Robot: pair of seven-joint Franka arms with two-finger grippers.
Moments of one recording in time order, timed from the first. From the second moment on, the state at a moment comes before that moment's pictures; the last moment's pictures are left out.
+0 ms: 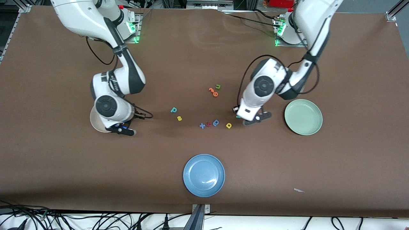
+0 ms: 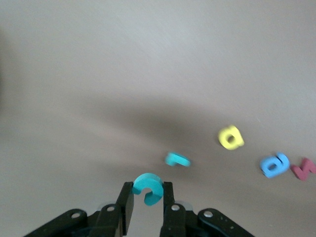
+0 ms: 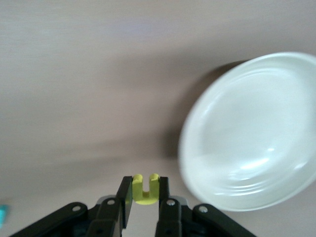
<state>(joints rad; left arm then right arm) -0.20 0.48 -0.29 -1.82 0.05 2.16 -0.85 0.40 0.53 -0.14 -1.77 0.03 2.03 0.42</state>
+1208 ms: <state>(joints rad) 0.21 0.49 -0.28 -1.82 0.05 2.04 -0.23 0.42 0.49 -0.04 -1.78 0.03 2.02 0.23</state>
